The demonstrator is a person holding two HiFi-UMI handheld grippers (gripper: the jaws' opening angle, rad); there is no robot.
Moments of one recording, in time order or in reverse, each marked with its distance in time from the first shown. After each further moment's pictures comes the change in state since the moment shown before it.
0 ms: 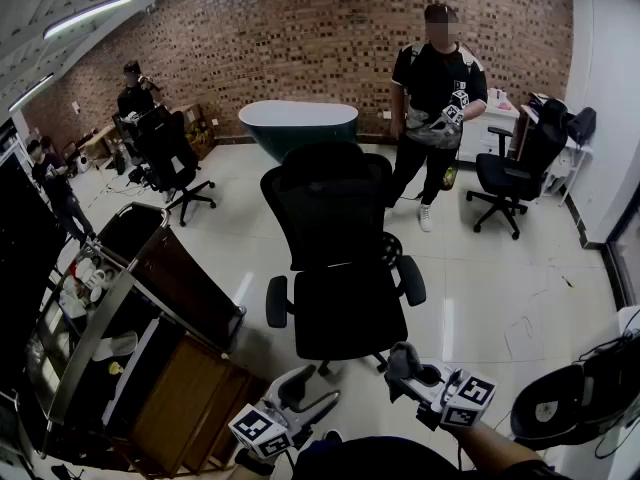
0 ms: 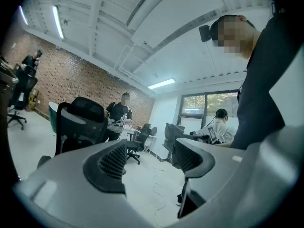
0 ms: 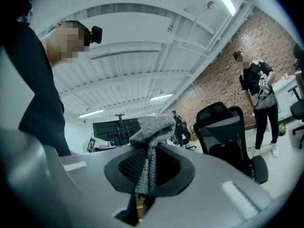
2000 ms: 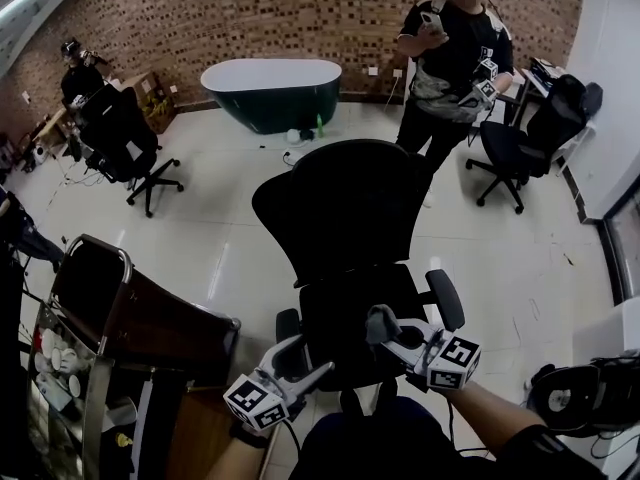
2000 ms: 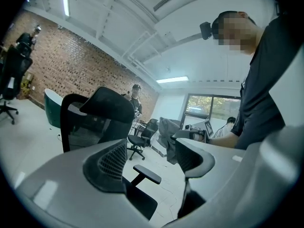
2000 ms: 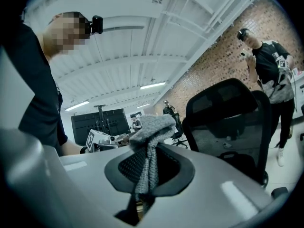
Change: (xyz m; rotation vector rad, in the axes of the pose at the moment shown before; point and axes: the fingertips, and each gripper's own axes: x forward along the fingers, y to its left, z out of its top) left arm 0.111 0.357 0.060 -0.068 0.080 -0.080; right arm 0.311 -0.231 0.020 -0.018 0.124 -0.045
